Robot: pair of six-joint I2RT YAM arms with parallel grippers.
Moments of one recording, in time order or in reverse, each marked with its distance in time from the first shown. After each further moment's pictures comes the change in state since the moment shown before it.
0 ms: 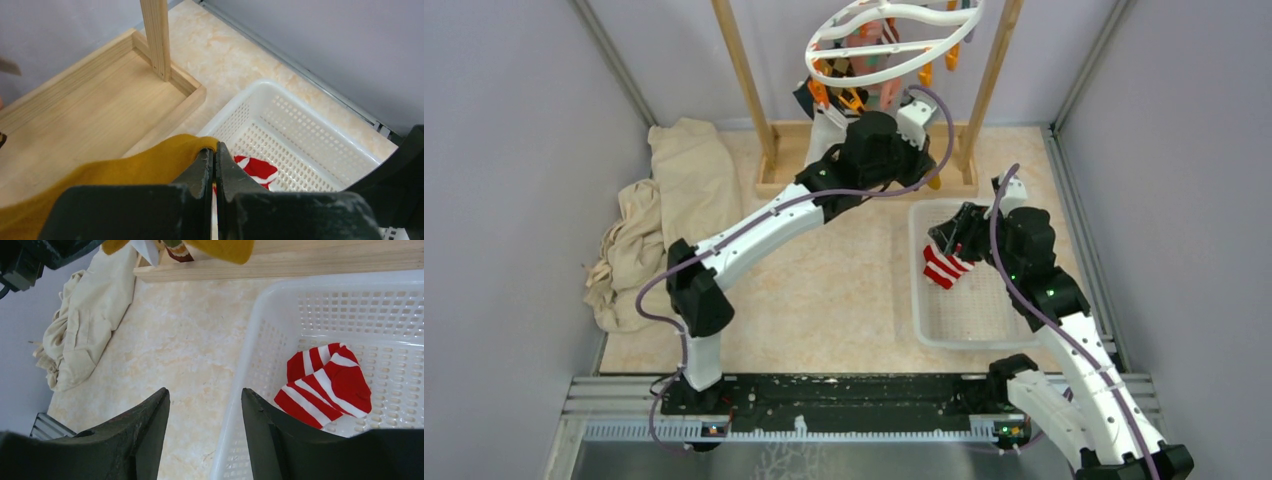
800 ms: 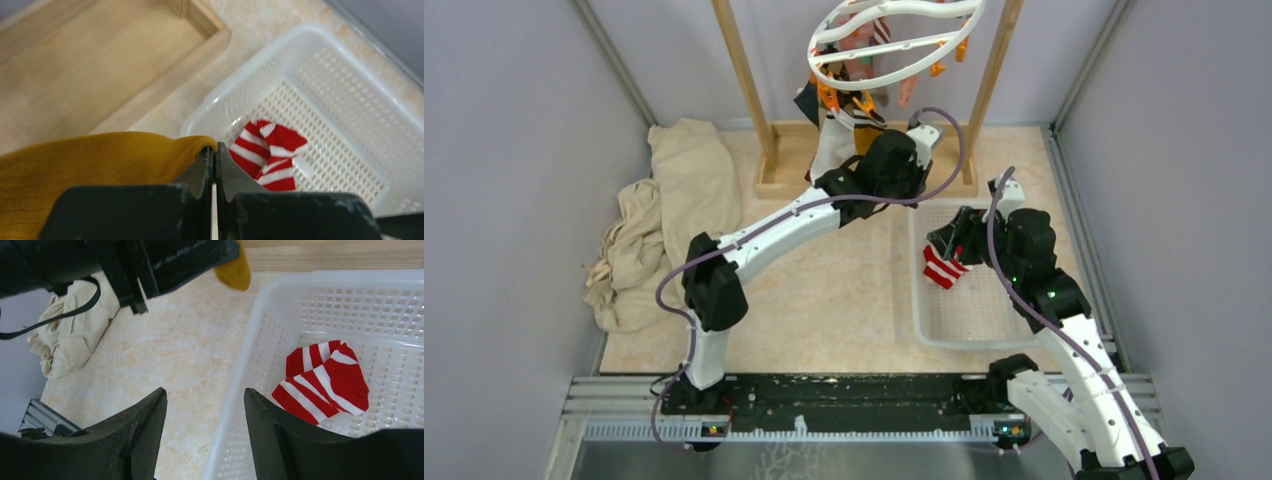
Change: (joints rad) left arm -0.027 0.162 0.120 -0.149 -0.112 -0.030; right arm 0.000 -0.011 -0.001 -0.029 -0.020 -0.039
